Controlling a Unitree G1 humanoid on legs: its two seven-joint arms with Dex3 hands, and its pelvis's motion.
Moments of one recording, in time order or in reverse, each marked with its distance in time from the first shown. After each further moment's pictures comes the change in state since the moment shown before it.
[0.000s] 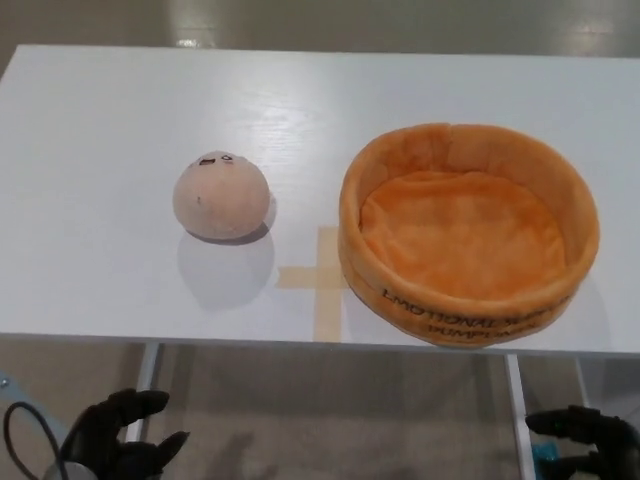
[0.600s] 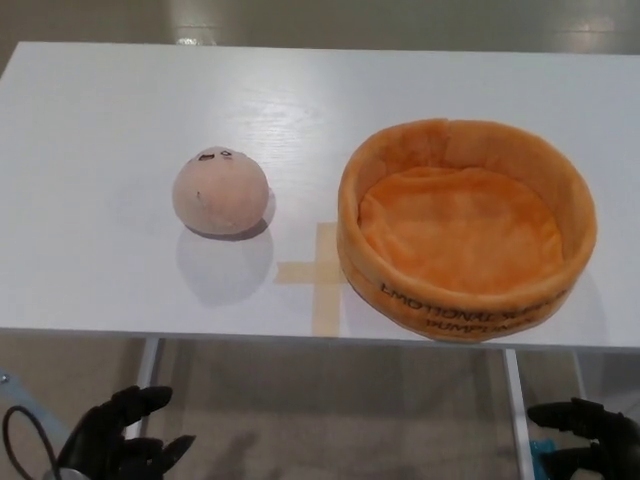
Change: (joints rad) left_arm 0.024 0.016 -0.001 0.032 -0.003 -0.142 -0.069; right_arm 0.001 -0.006 0.000 0.061 -0.009 -0.116 -0.033
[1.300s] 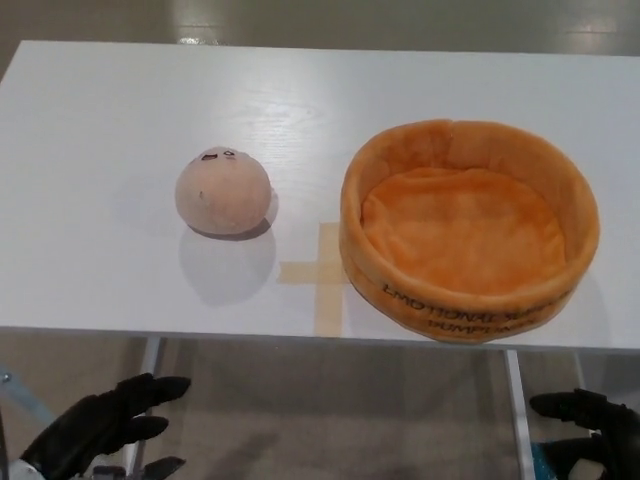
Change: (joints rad) left_arm 0.170 0.170 -0.060 -0.421 -0.067 -0.050 -0.356; right_arm -0.020 -0.001 -0.018 0.000 -0.001 -0.004 0.000
